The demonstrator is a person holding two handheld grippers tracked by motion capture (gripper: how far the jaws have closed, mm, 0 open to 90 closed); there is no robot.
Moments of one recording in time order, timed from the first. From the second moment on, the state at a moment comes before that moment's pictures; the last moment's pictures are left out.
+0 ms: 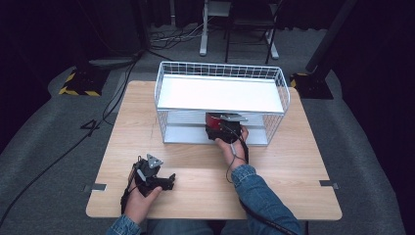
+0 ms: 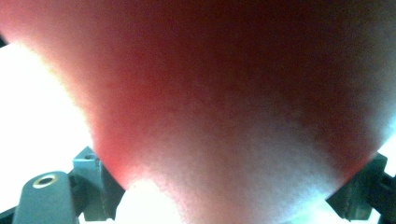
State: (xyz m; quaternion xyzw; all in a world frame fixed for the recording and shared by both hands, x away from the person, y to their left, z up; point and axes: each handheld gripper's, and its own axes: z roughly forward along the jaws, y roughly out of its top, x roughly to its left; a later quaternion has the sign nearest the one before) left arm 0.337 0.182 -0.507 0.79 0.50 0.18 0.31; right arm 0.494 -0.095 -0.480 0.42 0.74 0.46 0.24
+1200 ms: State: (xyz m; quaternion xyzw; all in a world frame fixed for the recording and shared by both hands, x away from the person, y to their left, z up) left arm 0.337 0.182 -0.507 0.79 0.50 0.18 0.31; right arm 0.479 -0.112 -0.479 0.40 0.75 0.47 0.24
